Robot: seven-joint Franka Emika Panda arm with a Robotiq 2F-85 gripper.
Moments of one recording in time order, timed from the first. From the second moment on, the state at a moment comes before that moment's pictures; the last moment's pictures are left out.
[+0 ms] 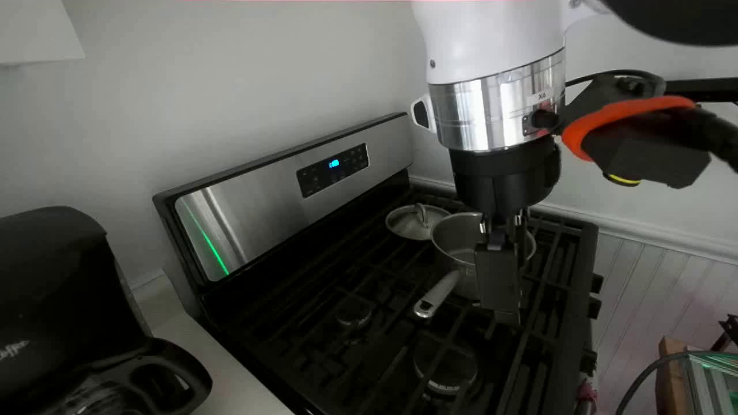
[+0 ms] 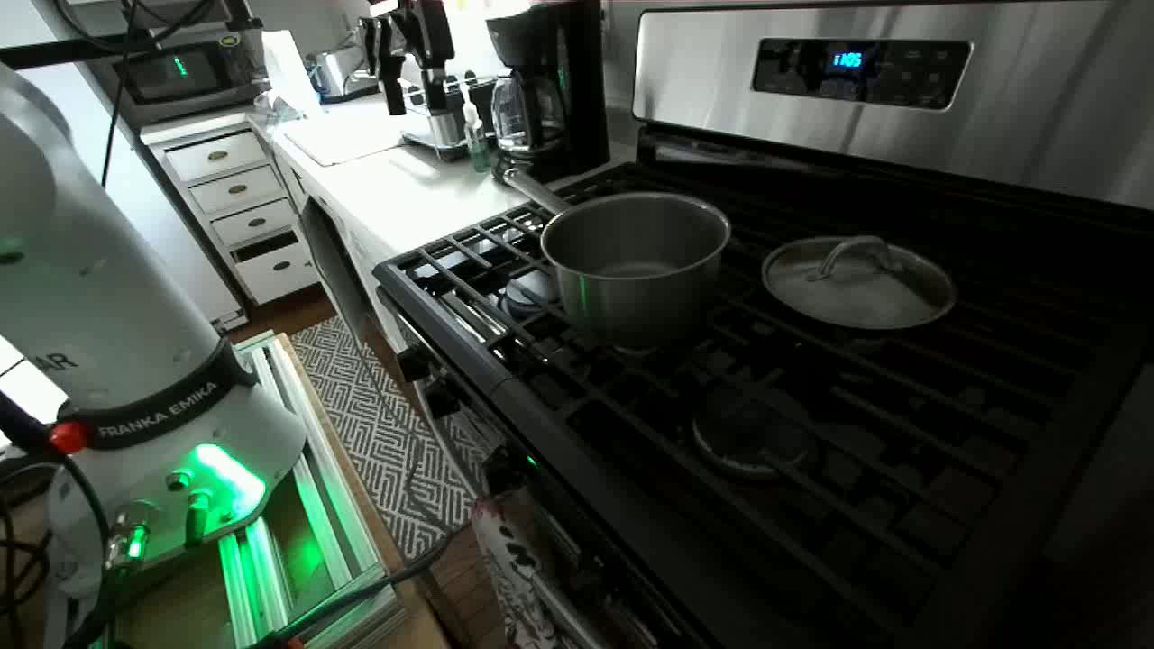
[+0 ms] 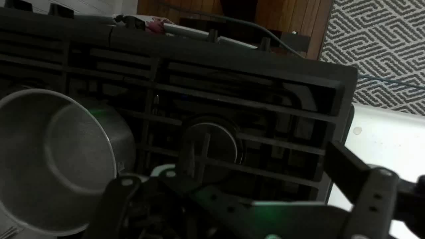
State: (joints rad) arm 0.07 -0.46 0.21 -2.51 -0.05 1.85 0.12
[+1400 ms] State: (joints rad) arm -0.10 -0.42 -0.03 -2.55 -0.04 1.90 0.17
